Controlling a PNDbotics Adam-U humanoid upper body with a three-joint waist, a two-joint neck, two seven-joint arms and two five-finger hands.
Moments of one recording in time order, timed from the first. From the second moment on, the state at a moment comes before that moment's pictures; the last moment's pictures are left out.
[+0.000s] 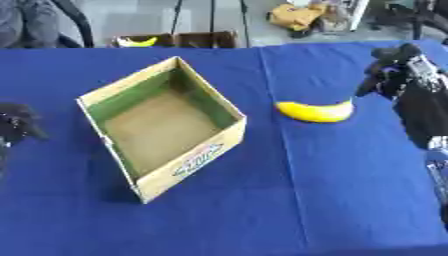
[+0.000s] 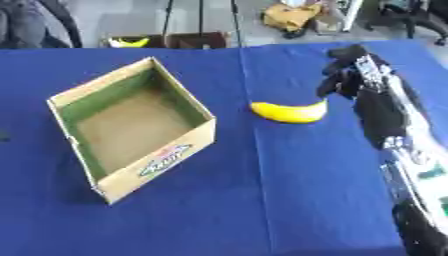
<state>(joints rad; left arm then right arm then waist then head) -0.16 0.24 0.21 -1.80 0.20 -0.09 -0.36 -0.27 -0.43 0.01 -1.85 -0.34 0.02 0.02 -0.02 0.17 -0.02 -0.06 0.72</state>
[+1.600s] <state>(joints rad) -0.16 0.26 0.19 -1.80 0.20 -0.09 -0.37 -0.76 -0.62 0.11 -1.09 0.65 -0.28 0.35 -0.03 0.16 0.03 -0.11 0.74</state>
